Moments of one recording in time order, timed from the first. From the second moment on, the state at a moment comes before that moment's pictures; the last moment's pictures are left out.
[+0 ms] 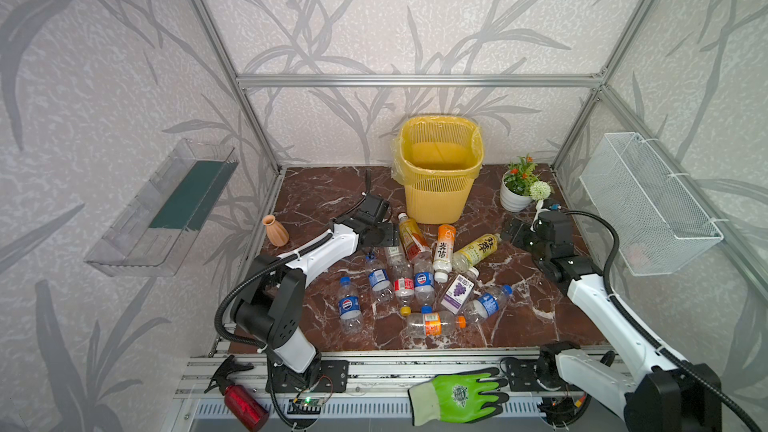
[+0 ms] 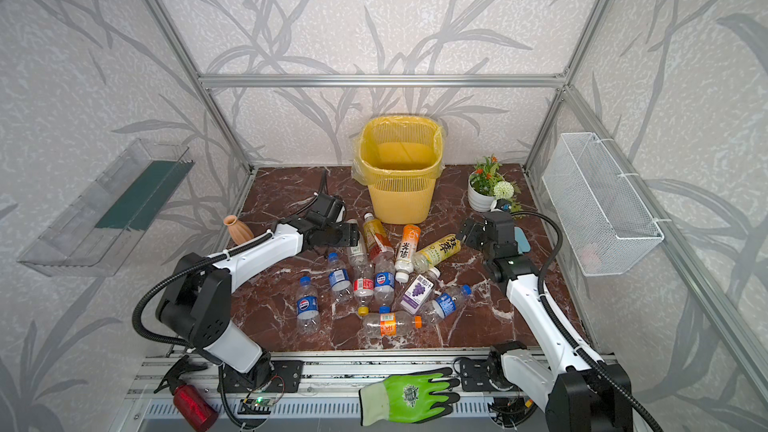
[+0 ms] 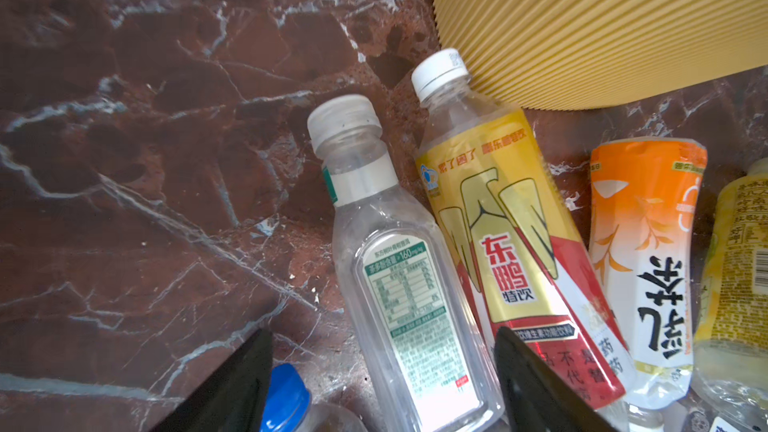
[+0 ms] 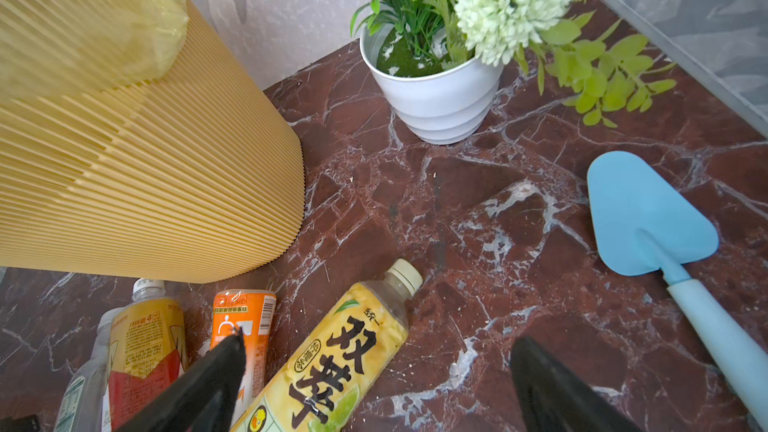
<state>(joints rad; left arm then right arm) -0.47 1.65 1.11 -0.48 -0.01 -0.45 0.14 1.05 0.70 -0.25 0.09 0.51</state>
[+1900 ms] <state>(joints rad) -0.47 1.83 1.30 -0.62 -0.05 -0.54 0.01 1.05 0.59 -0.19 -0.02 0.60</state>
